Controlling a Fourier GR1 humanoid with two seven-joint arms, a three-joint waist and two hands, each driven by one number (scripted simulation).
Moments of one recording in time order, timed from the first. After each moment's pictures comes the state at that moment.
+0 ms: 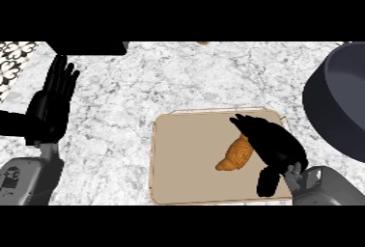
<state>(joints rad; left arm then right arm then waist) -0.27 0.29 0.00 -1.52 0.23 0.19 0.01 -0.38 -0.52 0.60 -1.73 0.45 0.43 0.69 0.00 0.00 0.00</state>
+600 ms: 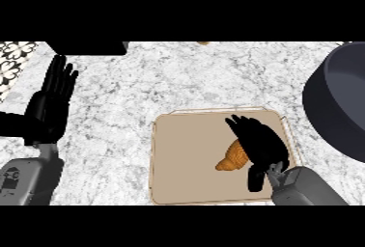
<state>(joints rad) -0.27 0.26 0.04 -1.52 0.21 0.15 0.01 -0.34 -0.38 0.58 -1.61 0.68 0.44 0.64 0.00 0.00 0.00</state>
